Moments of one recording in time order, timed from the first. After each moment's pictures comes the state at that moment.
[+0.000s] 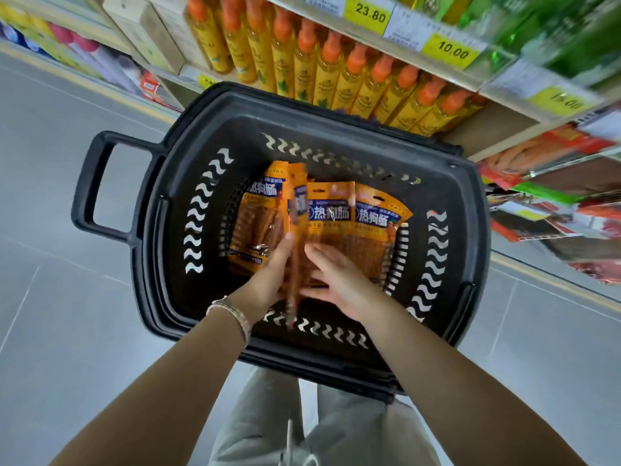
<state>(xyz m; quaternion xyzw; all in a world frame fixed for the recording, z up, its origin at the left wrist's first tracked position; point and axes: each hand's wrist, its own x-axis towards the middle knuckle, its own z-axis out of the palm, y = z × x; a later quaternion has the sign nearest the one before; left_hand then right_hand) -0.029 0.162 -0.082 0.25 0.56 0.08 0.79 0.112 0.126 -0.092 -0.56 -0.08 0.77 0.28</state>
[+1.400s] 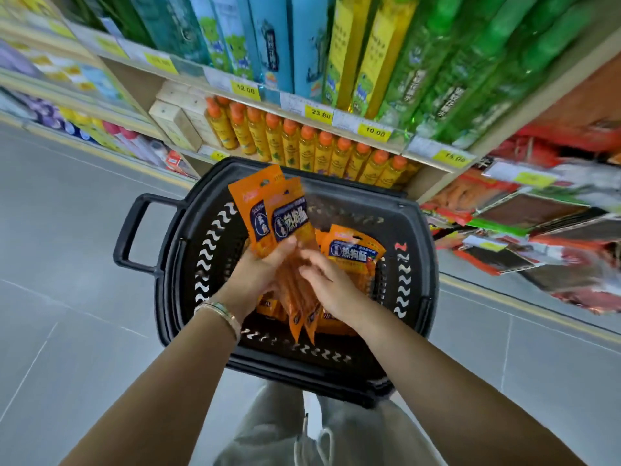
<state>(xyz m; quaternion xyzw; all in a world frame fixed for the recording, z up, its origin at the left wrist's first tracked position) -0.013 0.184 0.009 0.36 0.61 0.21 0.68 0.129 0.132 0.002 -0.62 -0.45 0.58 0.26</state>
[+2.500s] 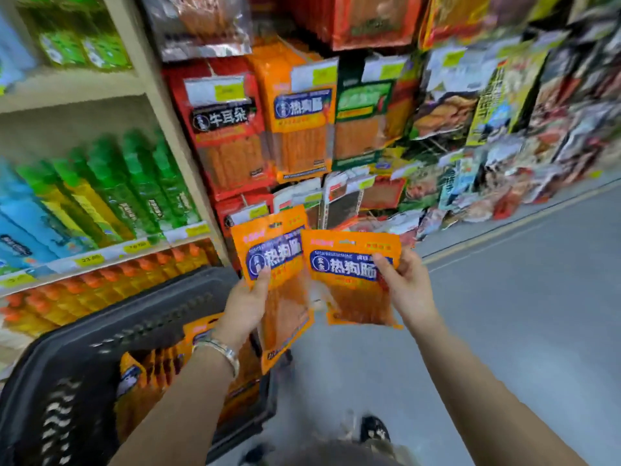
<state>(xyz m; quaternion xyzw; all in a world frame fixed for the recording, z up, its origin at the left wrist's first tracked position) 0.191 0.040 0.118 0.71 0.42 0.11 0.56 0.334 -0.161 0.129 -0.74 -0.14 0.12 0.65</state>
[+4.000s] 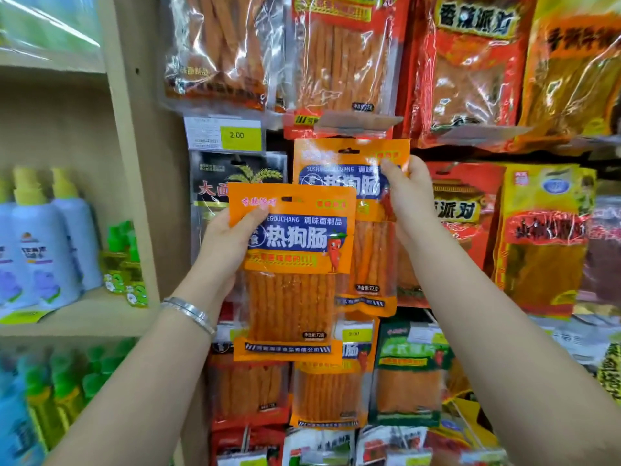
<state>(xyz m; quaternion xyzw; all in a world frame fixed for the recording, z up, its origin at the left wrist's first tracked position) 0.419 0.198 0.428 0.61 0.18 0.52 0.58 0.626 0.092 0.487 -0.51 -0.40 0.01 0.76</state>
